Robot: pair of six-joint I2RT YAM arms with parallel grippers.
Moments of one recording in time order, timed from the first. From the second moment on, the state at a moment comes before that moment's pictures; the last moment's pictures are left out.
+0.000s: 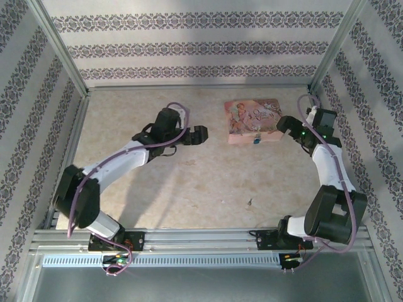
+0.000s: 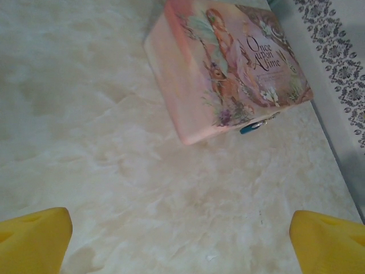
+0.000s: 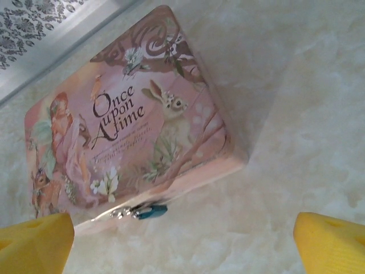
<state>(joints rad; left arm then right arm) -0.55 1.58 1.15 -0.17 0.20 -0.57 -0.30 1.37 0.98 -0.38 -0.37 0.34</state>
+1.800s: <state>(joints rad) -0.59 2.28 1.84 -0.26 0.34 -0.59 -0.18 1.76 1.17 -0.35 -0.57 0.27</state>
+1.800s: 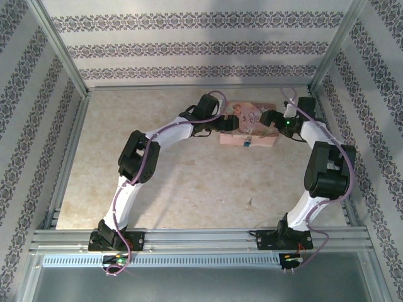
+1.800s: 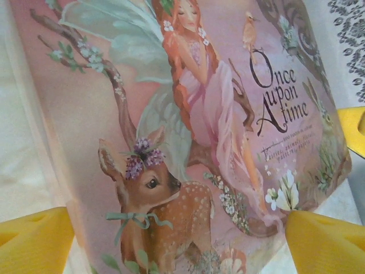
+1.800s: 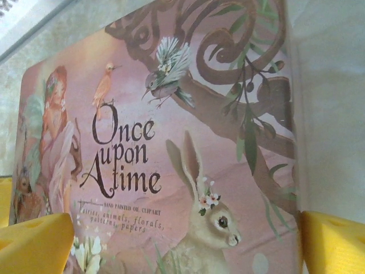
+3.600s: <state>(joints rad) -0.42 1.72 1.10 -0.21 0.18 -0.55 0.43 1.47 0.84 -0.22 -0.35 0.55</state>
